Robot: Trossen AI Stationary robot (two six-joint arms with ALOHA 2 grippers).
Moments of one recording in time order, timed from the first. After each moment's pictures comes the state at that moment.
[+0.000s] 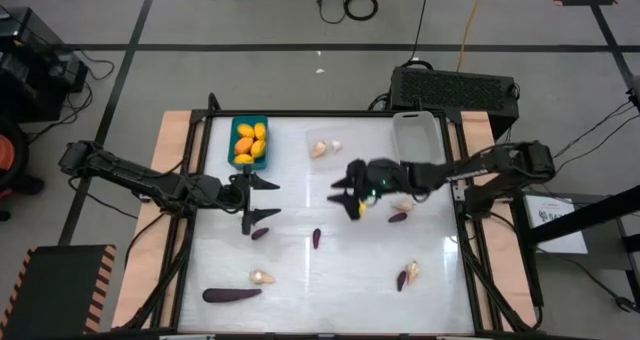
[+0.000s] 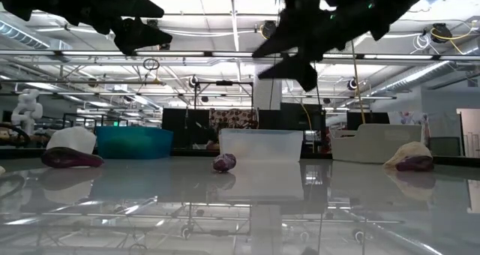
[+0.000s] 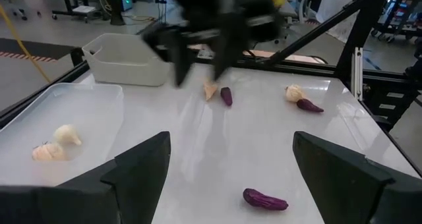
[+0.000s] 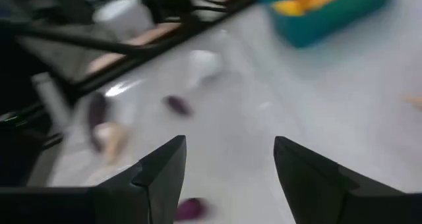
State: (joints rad) left arm -0.23 0.88 0.41 0.26 -0.27 -0.15; right arm -0.04 1.47 0.80 0.25 -0.03 0.49
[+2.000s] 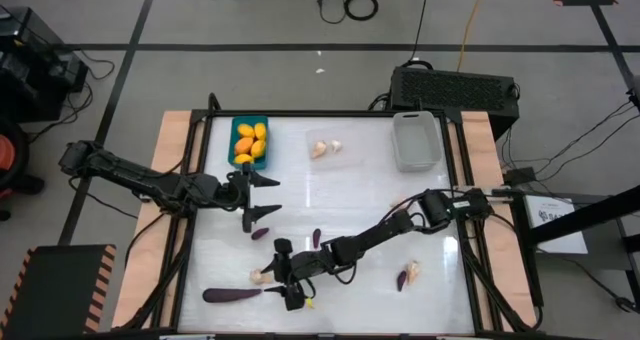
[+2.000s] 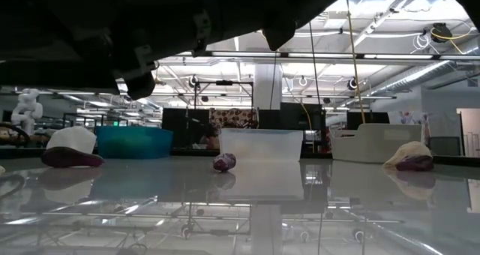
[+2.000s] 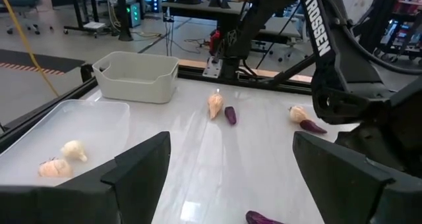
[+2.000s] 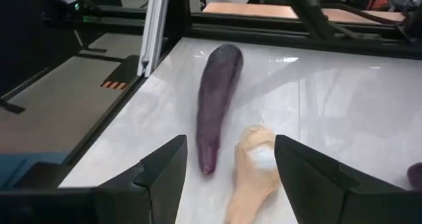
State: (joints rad) left arm -0.23 0.88 0.41 0.32 -0.30 -0.14; right arm 0.36 2.40 1.69 0.36 0.07 0.10
